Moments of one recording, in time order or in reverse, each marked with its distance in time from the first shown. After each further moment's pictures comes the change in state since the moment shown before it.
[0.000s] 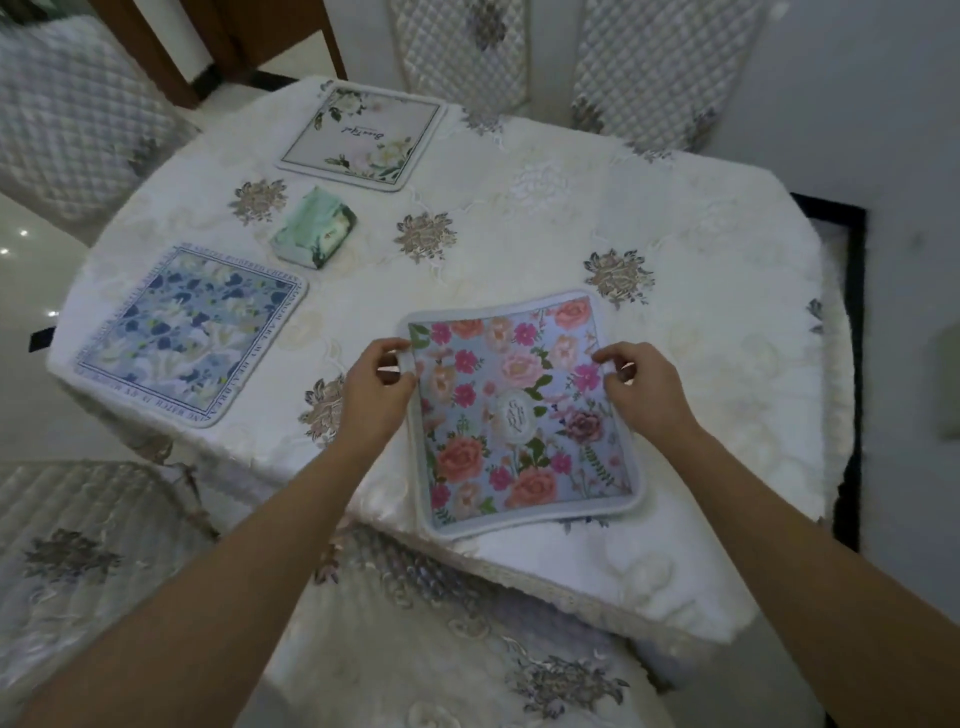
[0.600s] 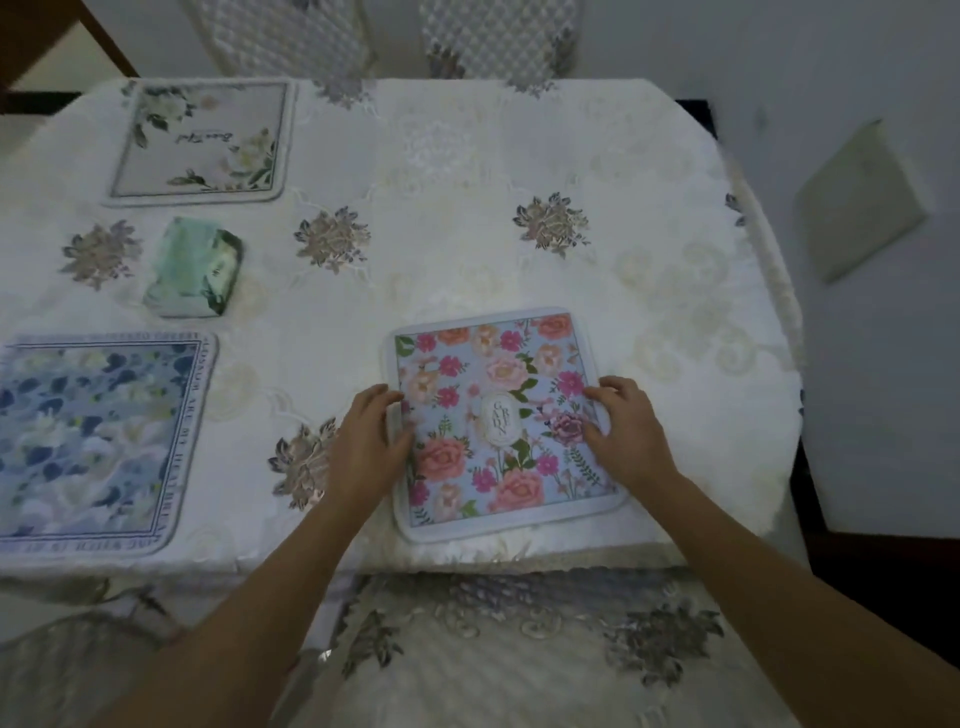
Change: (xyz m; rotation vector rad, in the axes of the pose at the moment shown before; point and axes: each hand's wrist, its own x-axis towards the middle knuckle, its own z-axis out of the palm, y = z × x) left_hand 0.055 -0.090 -0.007 0.481 -0.438 0.321; right_hand -0.093 0.012 0.096 -0.098 0.133 0.325
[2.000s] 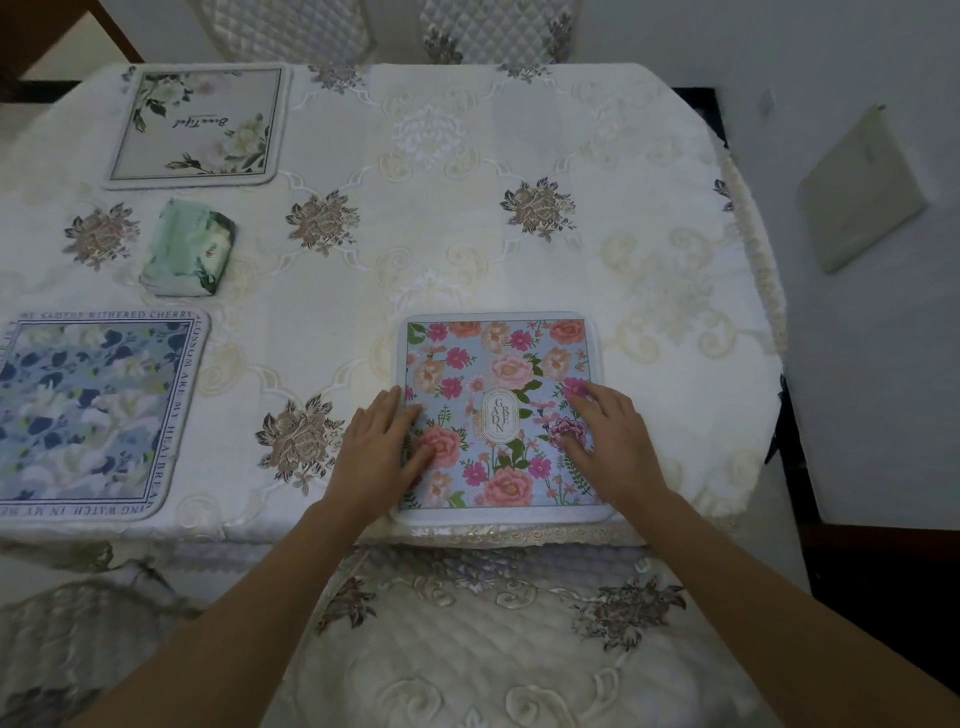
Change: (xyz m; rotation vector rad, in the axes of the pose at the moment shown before) left_hand -0.037 0.006 0.026 0.444 -0.159 0.218; right_hand -0.042 0.008 -0.009 -0.148 -0.008 -0.163
